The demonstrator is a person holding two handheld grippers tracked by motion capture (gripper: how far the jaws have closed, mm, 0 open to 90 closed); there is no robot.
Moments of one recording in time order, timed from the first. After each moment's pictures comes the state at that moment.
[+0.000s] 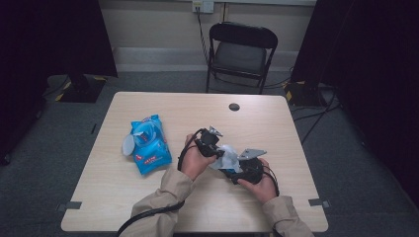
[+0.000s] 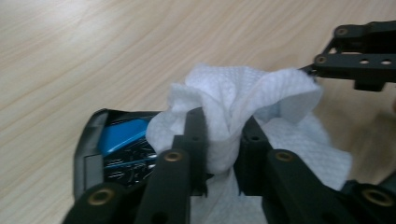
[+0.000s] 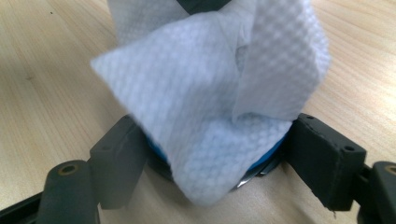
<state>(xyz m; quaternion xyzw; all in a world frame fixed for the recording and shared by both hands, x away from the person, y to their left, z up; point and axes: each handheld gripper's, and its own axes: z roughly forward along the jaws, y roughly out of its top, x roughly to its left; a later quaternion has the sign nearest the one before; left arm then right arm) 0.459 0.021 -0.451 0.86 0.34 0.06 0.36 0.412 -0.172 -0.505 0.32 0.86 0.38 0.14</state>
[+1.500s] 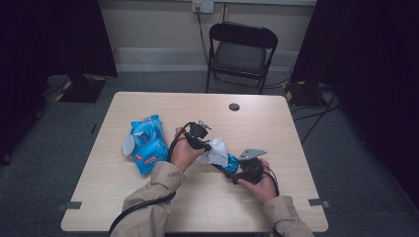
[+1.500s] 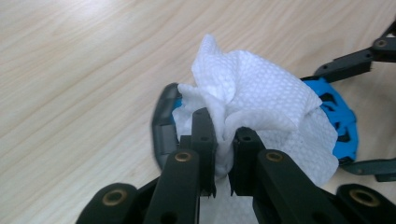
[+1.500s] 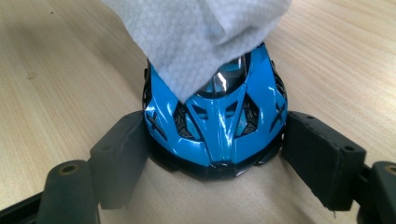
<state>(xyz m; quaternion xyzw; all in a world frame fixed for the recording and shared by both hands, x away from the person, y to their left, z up) 0.482 0.058 -0.446 0.87 0.37 0.07 0.32 0.412 -0.172 -0.505 0.32 0.86 0.38 0.14</state>
